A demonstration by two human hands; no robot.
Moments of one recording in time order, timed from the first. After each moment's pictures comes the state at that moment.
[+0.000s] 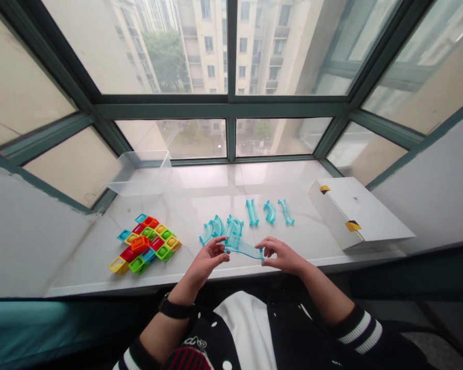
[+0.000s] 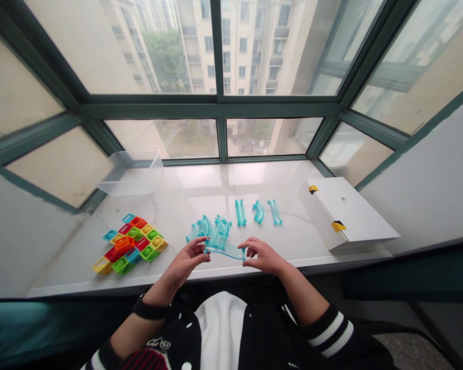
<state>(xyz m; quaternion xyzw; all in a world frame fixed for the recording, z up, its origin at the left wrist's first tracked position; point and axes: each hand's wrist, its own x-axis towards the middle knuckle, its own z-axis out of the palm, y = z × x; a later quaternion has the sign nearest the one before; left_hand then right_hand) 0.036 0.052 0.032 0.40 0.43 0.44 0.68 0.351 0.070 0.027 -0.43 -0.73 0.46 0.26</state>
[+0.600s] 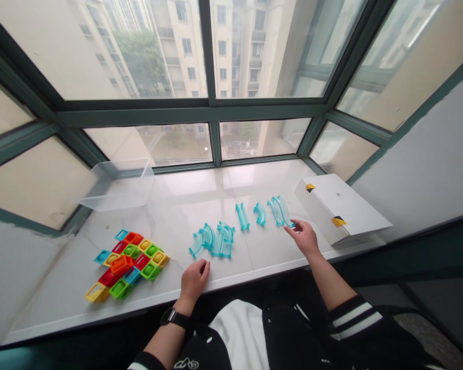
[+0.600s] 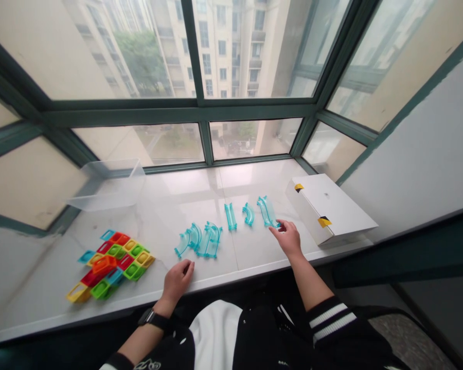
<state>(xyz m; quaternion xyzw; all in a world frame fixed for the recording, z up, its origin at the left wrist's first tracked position) -0.002 0.055 -0.087 0.71 0.63 0.26 0.19 0.456 0.109 -0.018 -0.74 -0.51 0.17 0.42</state>
